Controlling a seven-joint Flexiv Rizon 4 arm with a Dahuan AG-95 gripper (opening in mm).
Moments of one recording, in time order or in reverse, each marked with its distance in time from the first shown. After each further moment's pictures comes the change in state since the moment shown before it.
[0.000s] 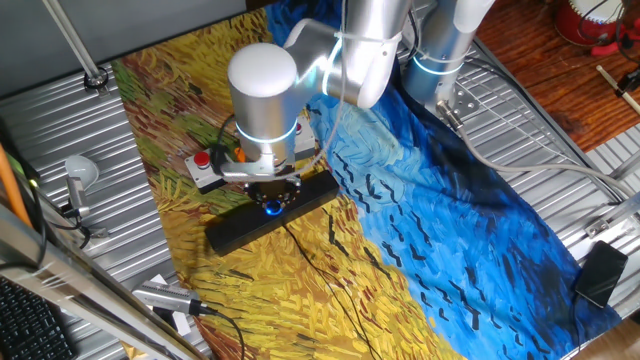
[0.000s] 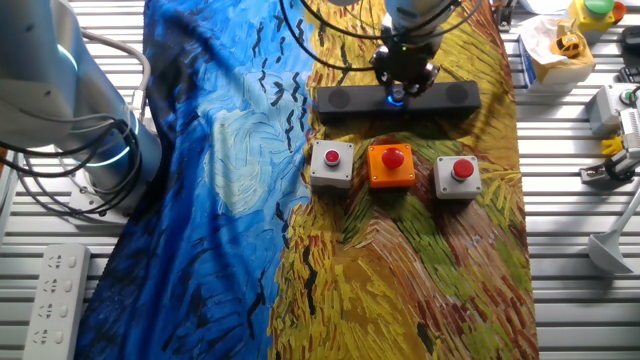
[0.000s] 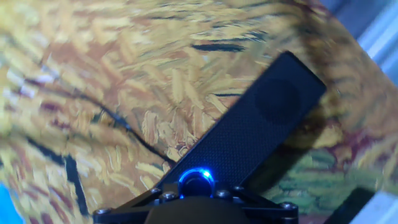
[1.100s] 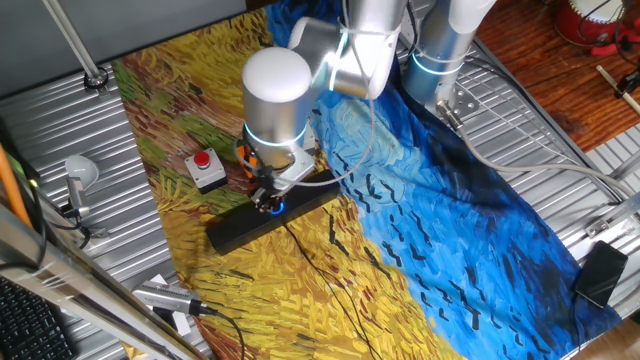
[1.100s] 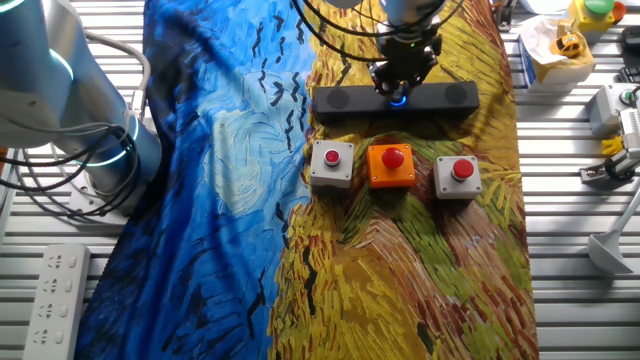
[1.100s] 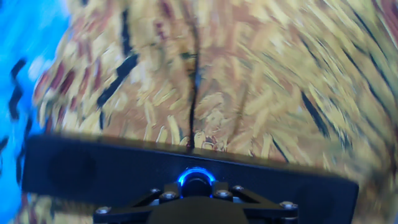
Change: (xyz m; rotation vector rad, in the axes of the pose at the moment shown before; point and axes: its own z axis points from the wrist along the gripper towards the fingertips) arm 0.000 0.001 -0.001 0.053 0.038 -0.757
